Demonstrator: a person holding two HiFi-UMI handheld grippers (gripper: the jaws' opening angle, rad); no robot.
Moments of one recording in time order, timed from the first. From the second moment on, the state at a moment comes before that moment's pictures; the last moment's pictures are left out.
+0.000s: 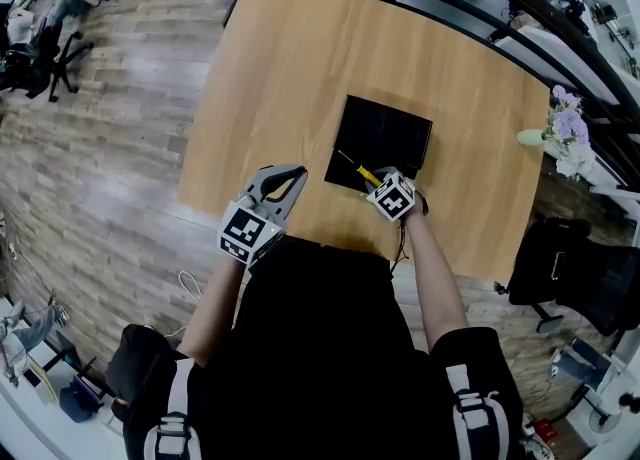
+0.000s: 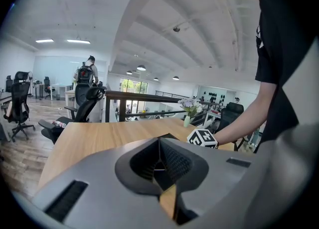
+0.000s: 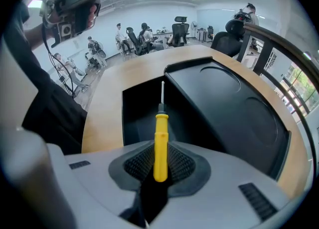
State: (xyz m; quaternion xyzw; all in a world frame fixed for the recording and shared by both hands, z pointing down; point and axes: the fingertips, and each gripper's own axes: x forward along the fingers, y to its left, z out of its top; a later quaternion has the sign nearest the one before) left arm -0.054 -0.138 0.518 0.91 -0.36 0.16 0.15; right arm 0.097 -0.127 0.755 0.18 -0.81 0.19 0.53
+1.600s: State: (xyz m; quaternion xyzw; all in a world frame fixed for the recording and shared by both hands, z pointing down) left arm -0.049 -0.128 0.511 0.92 -0.33 0.16 0.13; right arm 0.088 -0.134 0.763 0.19 -0.81 0.20 0.52
